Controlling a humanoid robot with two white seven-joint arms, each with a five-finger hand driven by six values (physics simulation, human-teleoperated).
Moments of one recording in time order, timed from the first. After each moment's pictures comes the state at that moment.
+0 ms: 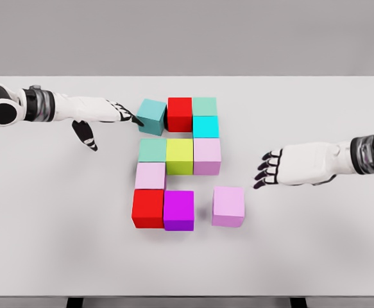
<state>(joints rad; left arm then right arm) -1.02 0.64 -1.08 -1.03 -0.21 -0.61 -0.59 -0.91 -1.05 1.09 -1.76 0.46 -0.61 0.61</state>
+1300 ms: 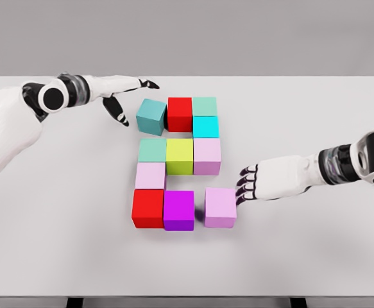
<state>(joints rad) -1.03 0.42 -0.98 -0.87 -0.19 -0.22 -0.50 -0.94 -0.95 1.18 -1.76 0.51 -0.61 0.61</state>
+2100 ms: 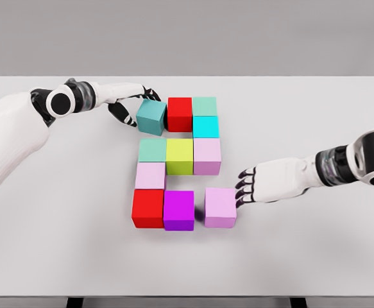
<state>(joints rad) -1.01 0.38 -0.98 -0.83 -0.19 -0.22 -0.49 -0.96 -0.94 1.22 -1.76 0.51 -0.61 0.61</state>
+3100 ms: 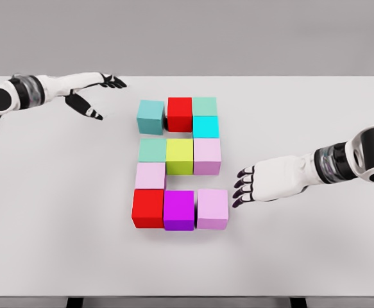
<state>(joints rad) -1.01 0.58 -0.98 -0.82 0.04 -0.39 -0.51 -1.01 -0.94 1.26 -1.76 0.49 -0.61 0.61</state>
